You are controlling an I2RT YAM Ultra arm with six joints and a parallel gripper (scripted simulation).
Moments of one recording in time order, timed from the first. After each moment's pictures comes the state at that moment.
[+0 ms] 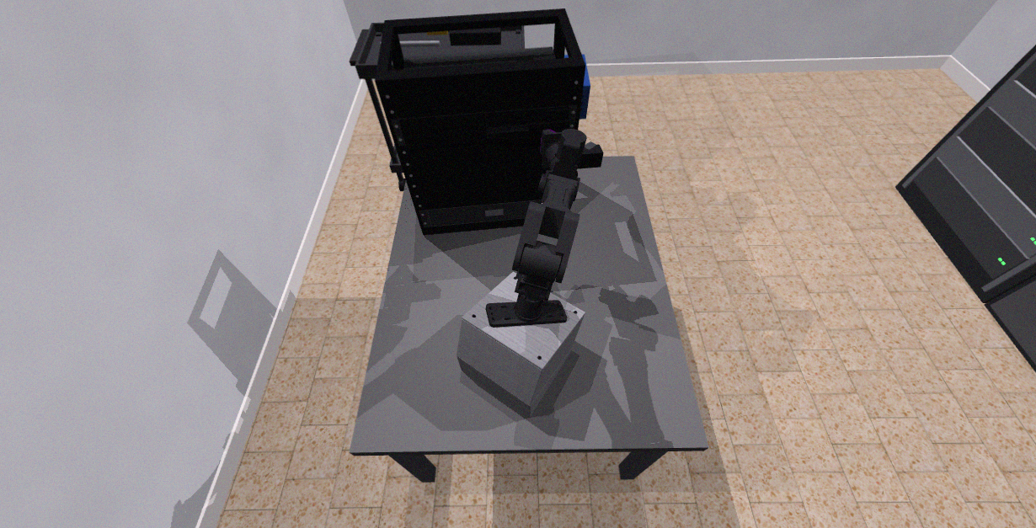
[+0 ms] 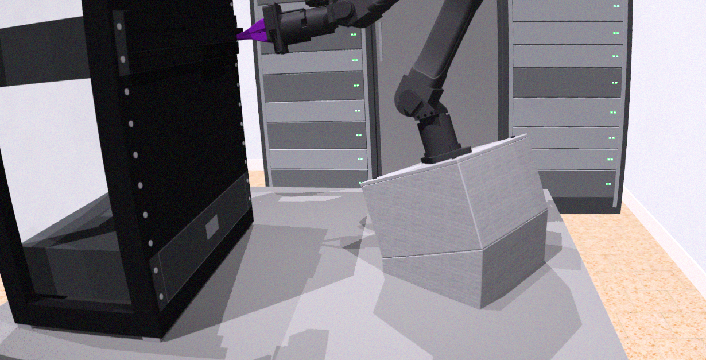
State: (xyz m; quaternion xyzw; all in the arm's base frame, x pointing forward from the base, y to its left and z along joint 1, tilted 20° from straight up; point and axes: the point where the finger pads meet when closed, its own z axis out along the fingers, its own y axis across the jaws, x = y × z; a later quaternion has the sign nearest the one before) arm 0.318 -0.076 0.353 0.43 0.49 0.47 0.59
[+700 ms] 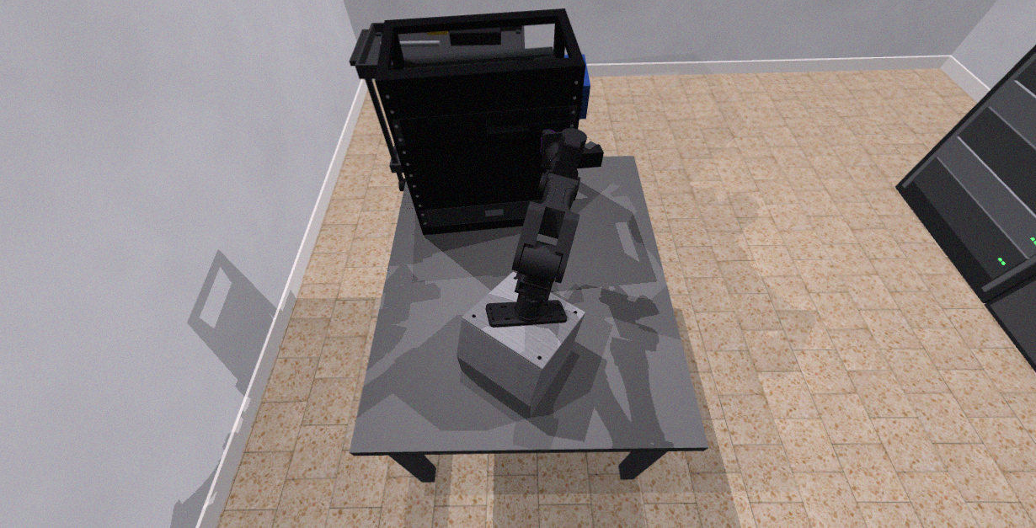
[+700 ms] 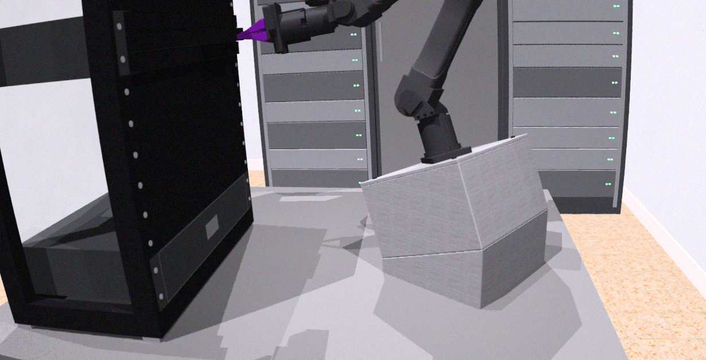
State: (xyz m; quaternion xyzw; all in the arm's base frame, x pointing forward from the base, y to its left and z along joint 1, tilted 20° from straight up) arm 0.318 -0.076 0.353 0.44 0.50 0.47 0.59
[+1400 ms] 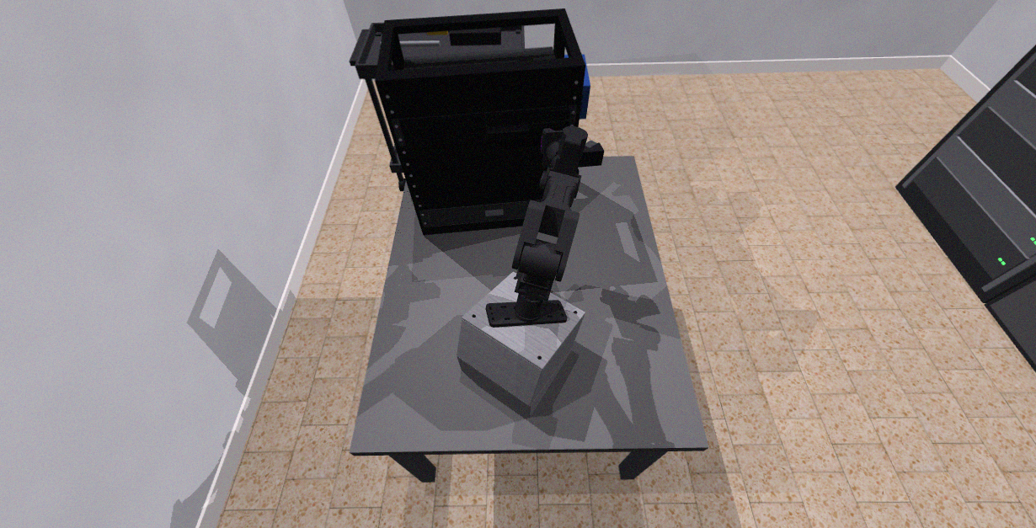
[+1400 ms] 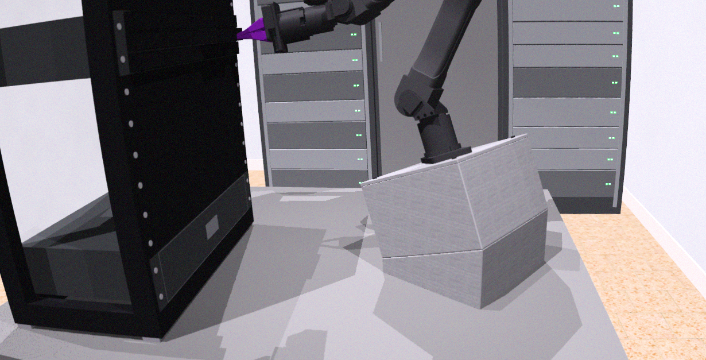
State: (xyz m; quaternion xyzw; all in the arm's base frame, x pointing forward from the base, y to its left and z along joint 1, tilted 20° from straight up) arm 0.320 -0.077 0.354 0.44 0.50 0.47 0.58
